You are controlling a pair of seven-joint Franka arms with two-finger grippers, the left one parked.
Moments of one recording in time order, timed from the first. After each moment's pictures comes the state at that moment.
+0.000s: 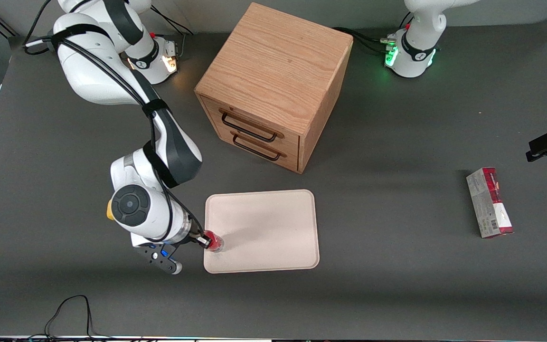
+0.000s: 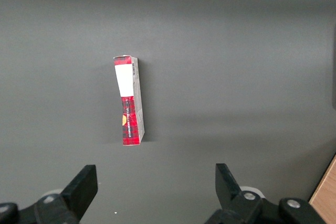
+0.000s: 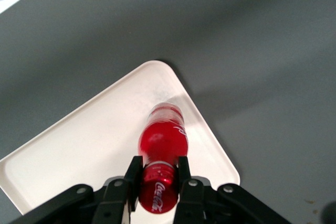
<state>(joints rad) 0.30 0.88 0.15 -0.95 -0.09 1.84 0.96</state>
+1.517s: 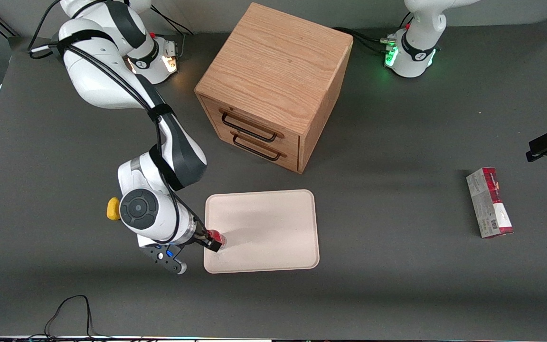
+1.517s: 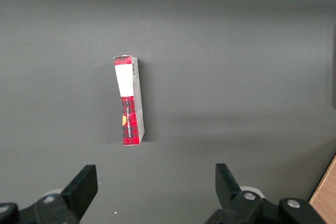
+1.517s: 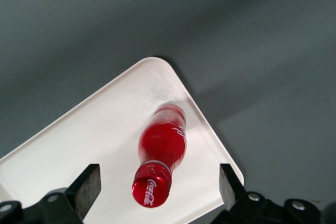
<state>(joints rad) 0.30 0.90 0.15 -0.93 -0.09 1.84 0.98</state>
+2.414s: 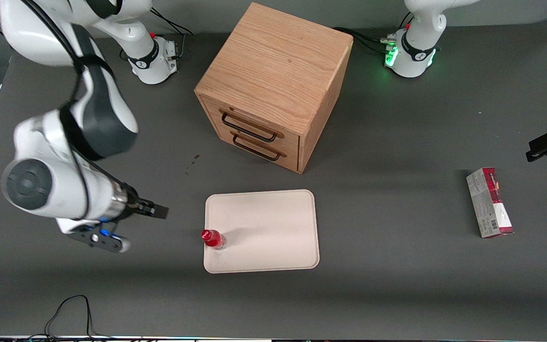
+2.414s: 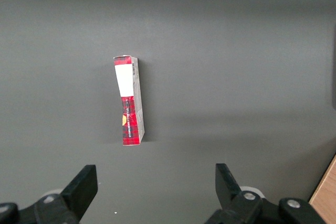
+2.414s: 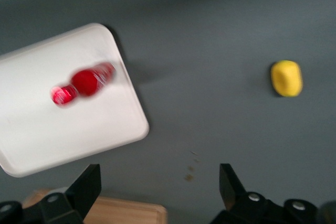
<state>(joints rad) 0.15 0.54 0.14 -1.14 -0.02 1.52 0.53</state>
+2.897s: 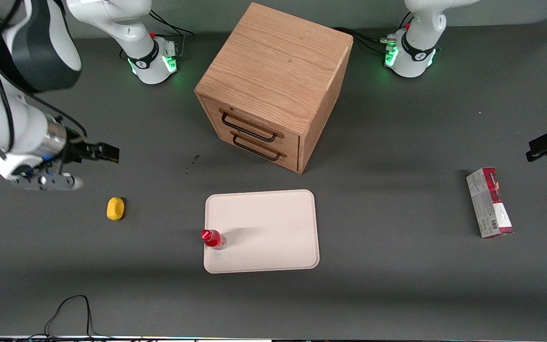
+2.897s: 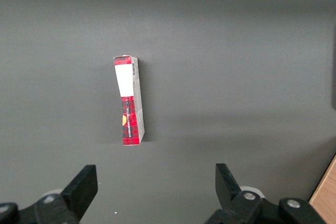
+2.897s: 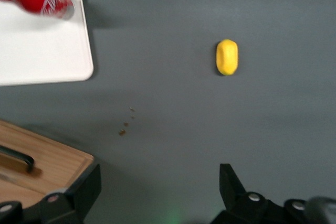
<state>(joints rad) 0.09 0.05 0.05 -1.69 -0.02 1.60 0.15</state>
